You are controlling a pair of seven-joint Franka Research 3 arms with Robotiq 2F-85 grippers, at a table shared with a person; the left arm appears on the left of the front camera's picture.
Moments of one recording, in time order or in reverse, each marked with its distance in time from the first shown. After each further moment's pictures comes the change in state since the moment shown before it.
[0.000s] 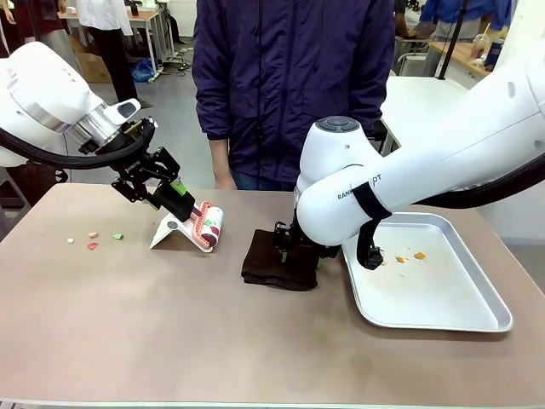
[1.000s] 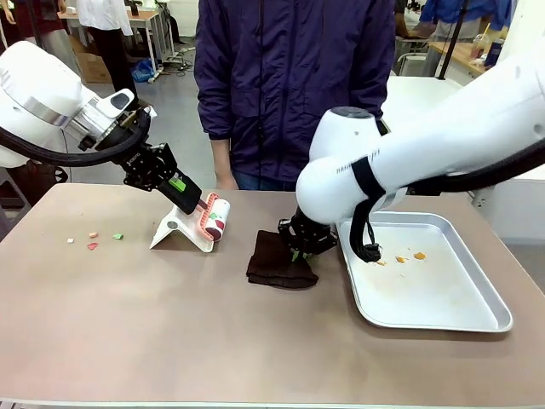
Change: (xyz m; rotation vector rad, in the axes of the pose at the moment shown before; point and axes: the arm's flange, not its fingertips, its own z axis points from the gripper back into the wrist) left arm 0.000 -0.007 0.012 -0.110 -0.044 -0.063; right arm 0.017 -0.010 0.015 0.112 0.099 -0.065
